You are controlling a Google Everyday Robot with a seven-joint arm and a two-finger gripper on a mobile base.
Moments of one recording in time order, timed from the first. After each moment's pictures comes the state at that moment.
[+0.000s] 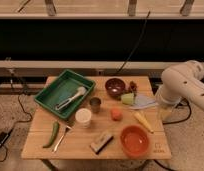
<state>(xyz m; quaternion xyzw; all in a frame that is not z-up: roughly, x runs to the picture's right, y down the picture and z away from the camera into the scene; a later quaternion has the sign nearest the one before) 0.284 0.106 0.684 -0.28 0.02 0.02 0.96</state>
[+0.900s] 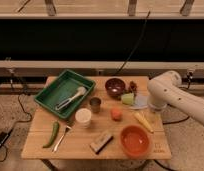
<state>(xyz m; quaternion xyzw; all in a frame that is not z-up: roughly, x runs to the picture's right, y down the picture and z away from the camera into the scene) 0.276 0.151 0.780 -0.31 0.06 0.06 0.95</state>
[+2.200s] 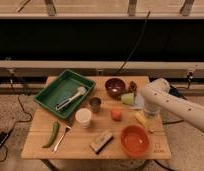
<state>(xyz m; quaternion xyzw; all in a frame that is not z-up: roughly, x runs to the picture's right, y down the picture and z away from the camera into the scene) 0.278 0.200 0.822 -0.37 0.10 0.11 0.92</state>
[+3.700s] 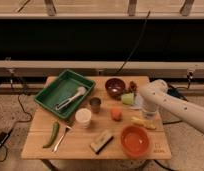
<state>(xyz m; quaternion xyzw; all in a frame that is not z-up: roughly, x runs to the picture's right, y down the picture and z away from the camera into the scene) 0.273 0.206 0.835 -0.39 0.08 0.10 0.91</state>
